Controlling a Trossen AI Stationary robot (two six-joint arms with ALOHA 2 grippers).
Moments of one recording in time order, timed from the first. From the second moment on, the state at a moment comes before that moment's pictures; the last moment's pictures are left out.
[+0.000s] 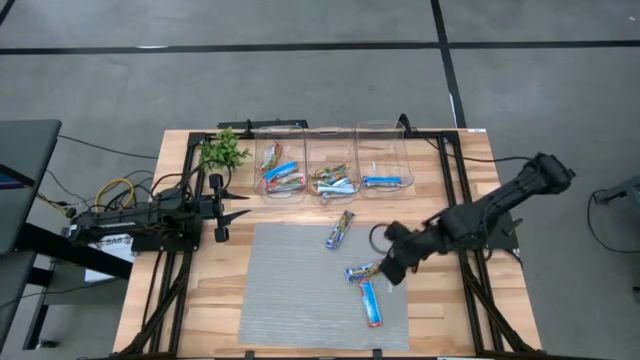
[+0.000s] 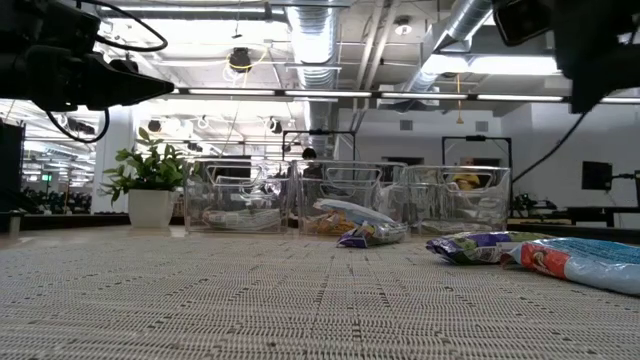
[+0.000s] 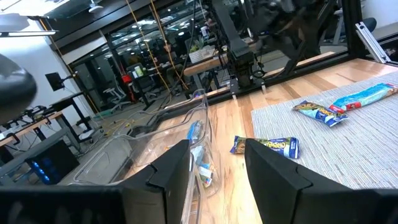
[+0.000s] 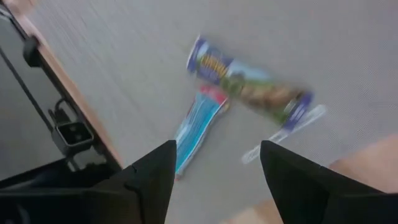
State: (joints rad) left arm 0.11 0.00 0.01 0.03 -0.01 0.37; right arm 0.48 1.30 0.94 -0.71 0.01 1.25
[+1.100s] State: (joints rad) left arm 0.11 0.01 0.01 0.03 -0.01 0.37; right arm 0.58 1.89 1.33 -0.80 0.00 1.36
